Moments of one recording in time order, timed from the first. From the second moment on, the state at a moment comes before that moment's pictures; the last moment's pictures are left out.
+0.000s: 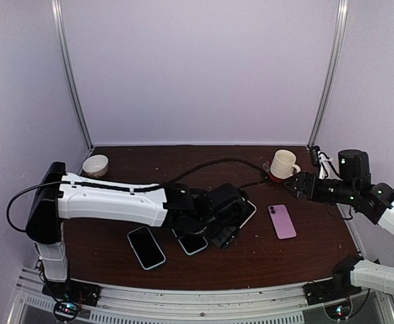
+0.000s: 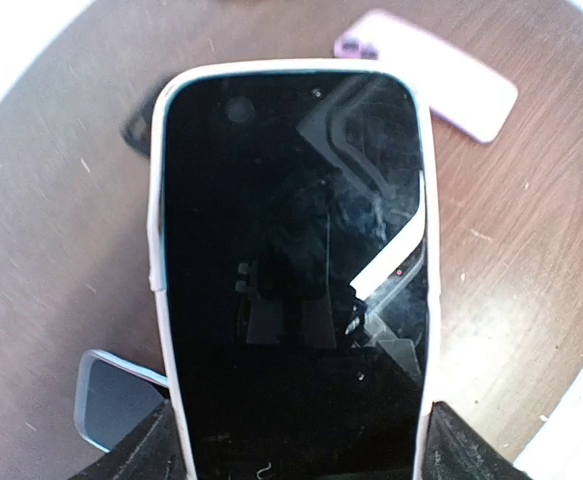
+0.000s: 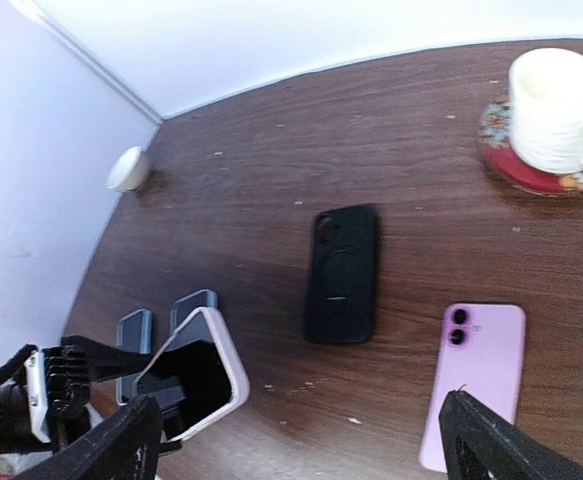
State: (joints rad) left arm -1.32 1.97 1.60 -0.62 -0.37 -0.36; right arm 0.38 0.76 0.71 -0.47 -0.24 0.47
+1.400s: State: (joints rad) left arm -1.39 1.76 1.34 -0.20 -0.46 0.16; right arm 0.62 0.95 0.66 -0.20 -0.71 0.61
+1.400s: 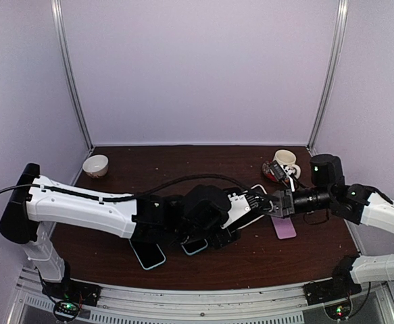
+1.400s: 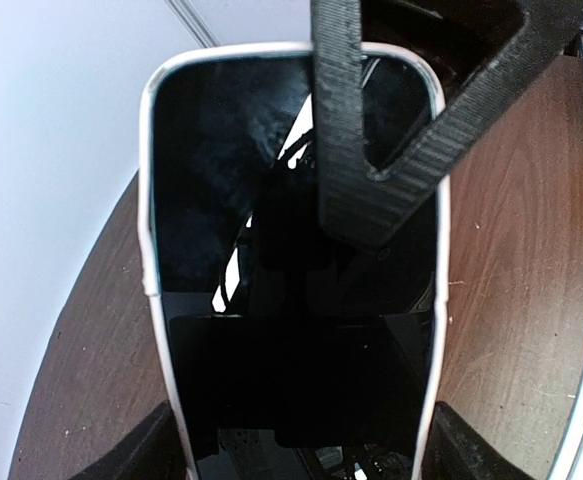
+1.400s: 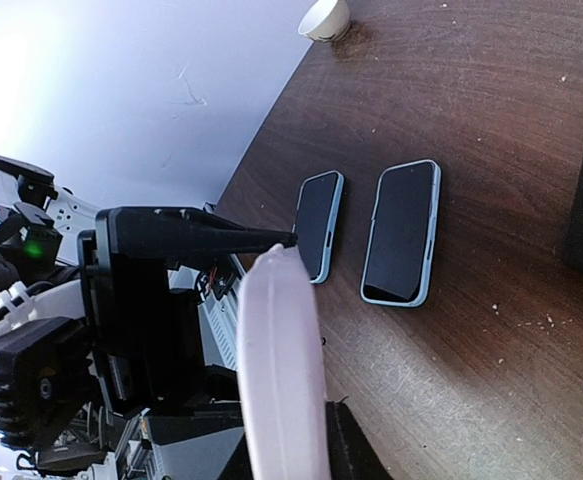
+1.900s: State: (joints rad) left arm -1.39 1.71 1.31 -0.18 -0.46 0.23; right arm 0.65 0.93 0.66 -0.19 -0.68 0.57
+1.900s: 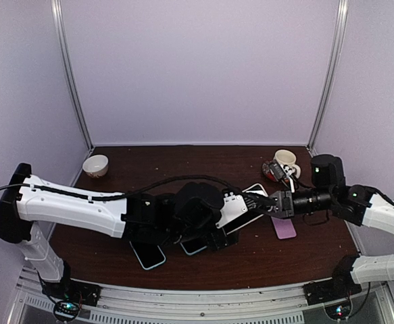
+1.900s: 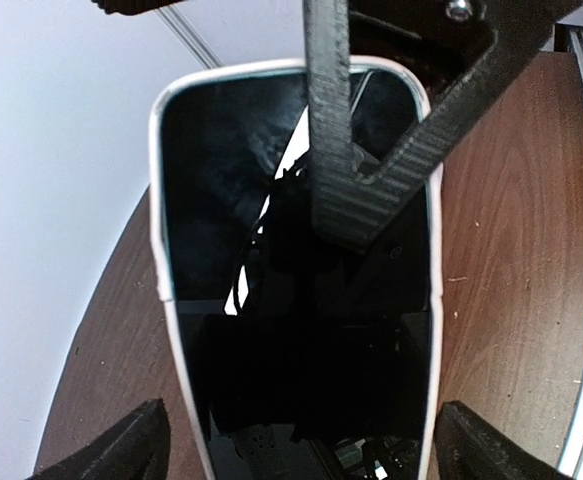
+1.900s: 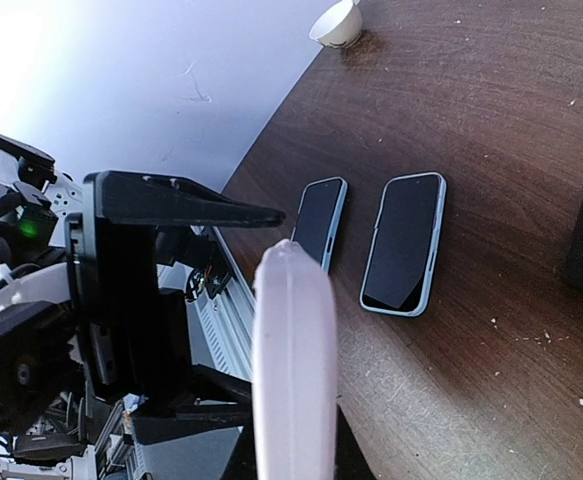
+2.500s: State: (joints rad) left arm -1.22 1.35 1.16 -0.30 -0.25 0.44; right arm 0.67 0.87 0.70 -0.15 -0.35 0.25
